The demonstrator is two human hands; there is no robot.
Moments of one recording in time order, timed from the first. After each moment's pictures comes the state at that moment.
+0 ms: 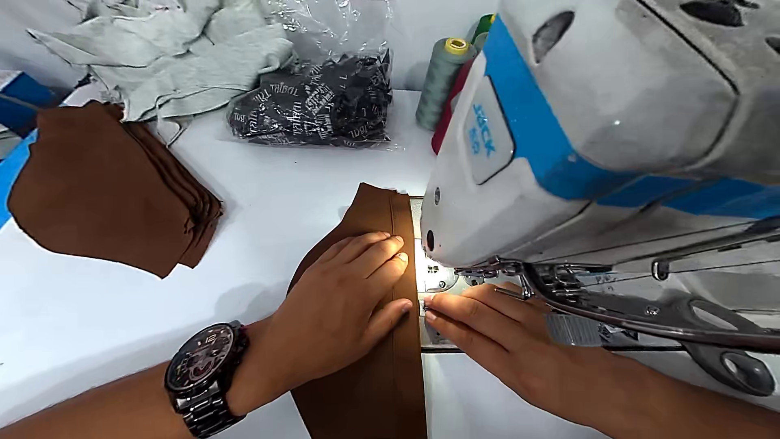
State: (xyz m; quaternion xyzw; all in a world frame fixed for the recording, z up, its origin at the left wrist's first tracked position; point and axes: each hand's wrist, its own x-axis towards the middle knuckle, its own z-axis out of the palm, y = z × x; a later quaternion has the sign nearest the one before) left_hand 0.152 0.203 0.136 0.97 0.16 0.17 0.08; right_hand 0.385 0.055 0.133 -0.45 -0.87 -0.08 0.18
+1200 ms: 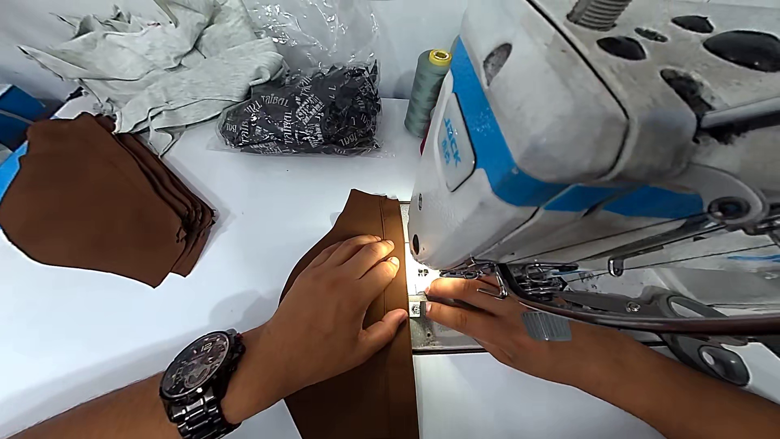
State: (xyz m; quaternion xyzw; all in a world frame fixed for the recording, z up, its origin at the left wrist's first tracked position) left_hand 0.156 0.198 0.139 0.96 0.17 0.20 0.07; right_hand 0.409 0.064 0.132 -0.47 -0.87 -0.01 0.16
